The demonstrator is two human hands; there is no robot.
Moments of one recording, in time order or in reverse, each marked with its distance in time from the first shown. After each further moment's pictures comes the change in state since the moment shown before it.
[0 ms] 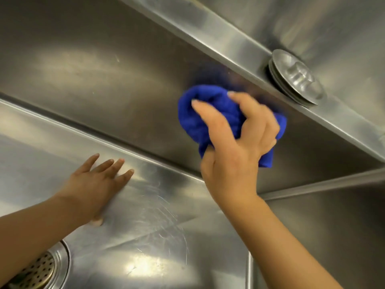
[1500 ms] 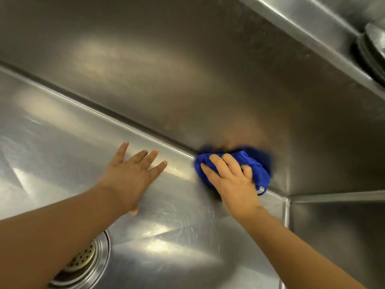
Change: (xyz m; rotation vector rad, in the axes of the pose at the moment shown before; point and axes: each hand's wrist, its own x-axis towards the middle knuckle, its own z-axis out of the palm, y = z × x) left_hand 0.004 -0.004 0.004 -0.065 0.004 -0.005; right_hand -0.114 0.041 0.066 -0.239 -0.655 -0.464
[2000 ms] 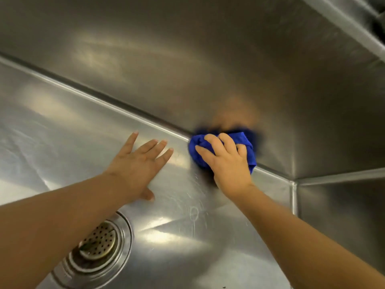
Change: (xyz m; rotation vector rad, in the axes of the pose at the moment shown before) left_hand -0.010 -0.019 0.013 -0.021 0.089 0.066; right_hand 0.029 -0.036 -0.009 0.024 0.019 0.120
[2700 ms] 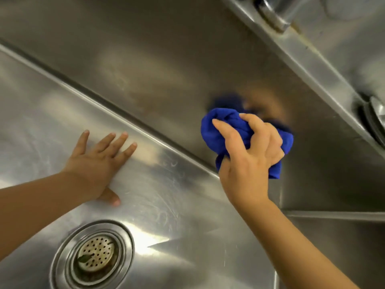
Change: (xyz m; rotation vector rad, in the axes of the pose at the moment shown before) left_hand -0.022 -0.081 0.032 -0.111 -0.114 -0.199; right_hand 0.073 -0.018 -0.095 0.173 0.400 0.233
